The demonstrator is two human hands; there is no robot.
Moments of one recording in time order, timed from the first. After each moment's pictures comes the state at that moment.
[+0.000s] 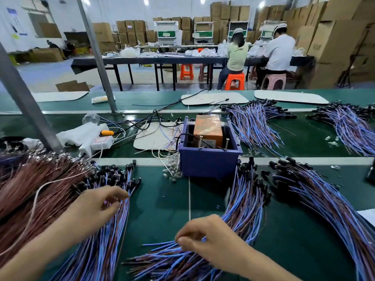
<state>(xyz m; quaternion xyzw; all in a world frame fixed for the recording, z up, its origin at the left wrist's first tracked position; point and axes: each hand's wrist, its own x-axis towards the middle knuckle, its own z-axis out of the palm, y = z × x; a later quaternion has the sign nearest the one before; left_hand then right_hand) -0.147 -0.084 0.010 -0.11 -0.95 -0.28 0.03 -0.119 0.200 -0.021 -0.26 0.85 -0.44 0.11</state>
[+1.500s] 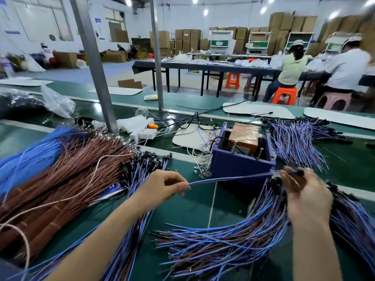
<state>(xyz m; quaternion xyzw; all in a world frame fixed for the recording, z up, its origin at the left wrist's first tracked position) -0.131 -0.018 0.015 -0.07 -0.83 -0.55 0.02 -0.175 0.272 0.026 0.14 0.41 -0.88 -0.17</state>
